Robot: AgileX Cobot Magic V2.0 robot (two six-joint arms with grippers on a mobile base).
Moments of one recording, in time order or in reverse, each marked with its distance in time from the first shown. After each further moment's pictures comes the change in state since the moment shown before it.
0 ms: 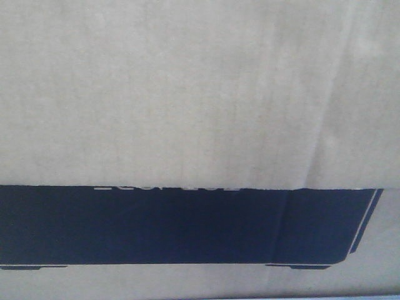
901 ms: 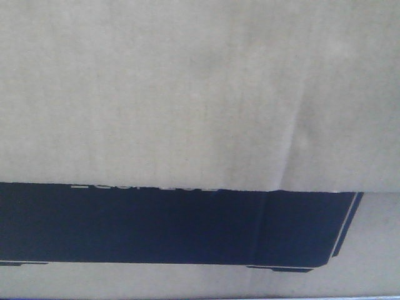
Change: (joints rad) left arm 0.000 0.189 -0.066 0.077 0.114 -0.046; right arm 0.000 0.180 -0.651 -0.009 0.607 -0.017
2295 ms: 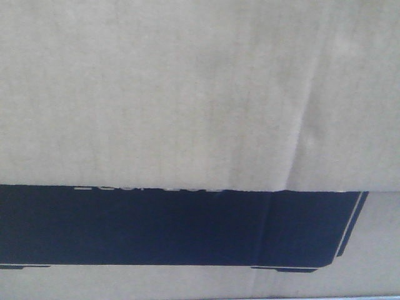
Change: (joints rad) left arm -0.001 0.008 -0.002 0.013 0.004 -0.014; right arm 0.004 0.938 -0.510 0.105 0.361 0.001
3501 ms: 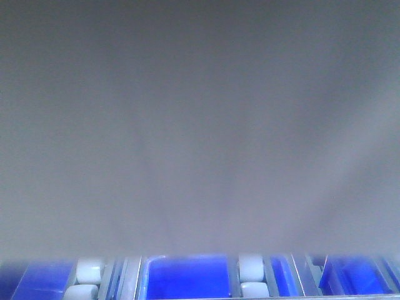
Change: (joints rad) left arm -0.002 -0.813 0.238 -0.070 -0.070 -0.053; right arm 0.001 -0.859 0.173 0.059 0.015 -0.017
